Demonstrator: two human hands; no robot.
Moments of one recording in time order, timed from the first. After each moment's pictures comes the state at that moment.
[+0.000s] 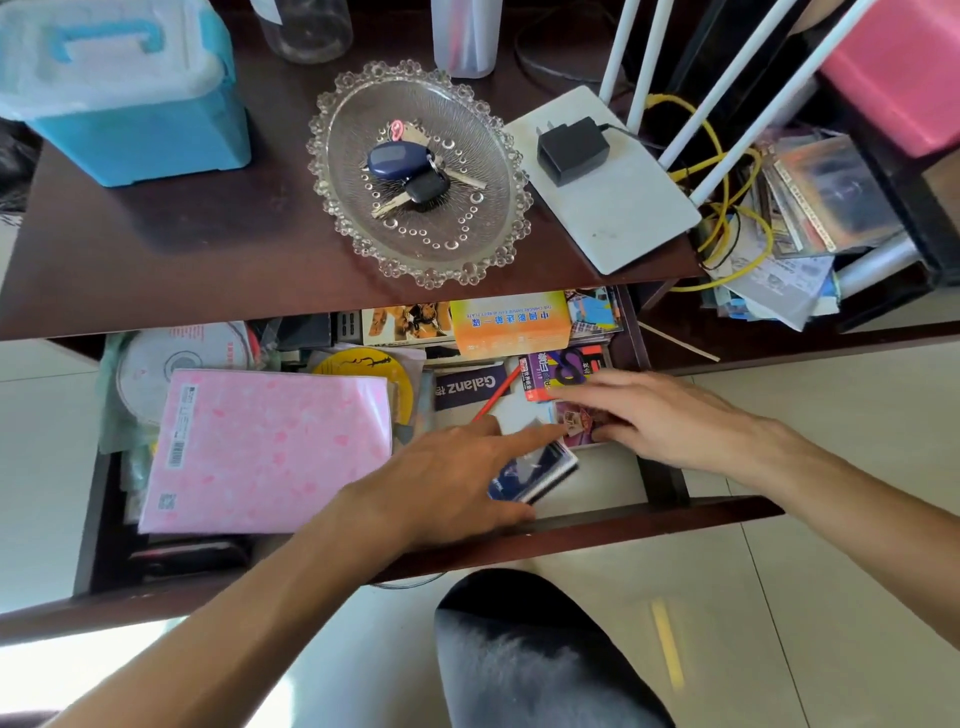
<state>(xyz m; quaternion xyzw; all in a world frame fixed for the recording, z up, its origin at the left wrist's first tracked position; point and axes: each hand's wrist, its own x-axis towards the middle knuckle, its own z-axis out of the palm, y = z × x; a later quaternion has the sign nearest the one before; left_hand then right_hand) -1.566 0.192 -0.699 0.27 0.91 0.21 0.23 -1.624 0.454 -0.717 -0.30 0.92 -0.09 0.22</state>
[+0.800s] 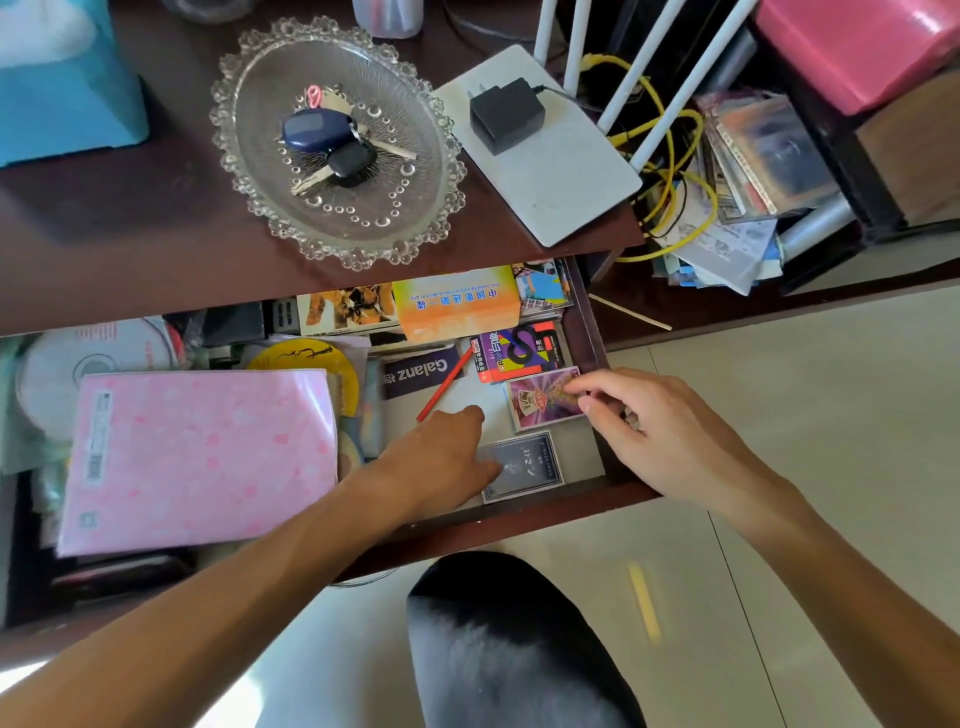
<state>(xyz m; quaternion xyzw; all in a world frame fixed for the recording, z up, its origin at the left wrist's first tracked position) -1.580 0.233 -0.735 0.11 0.90 0.21 0.36 -1.565 0.470 -0.693 -0.08 0.95 -0.25 0.14</state>
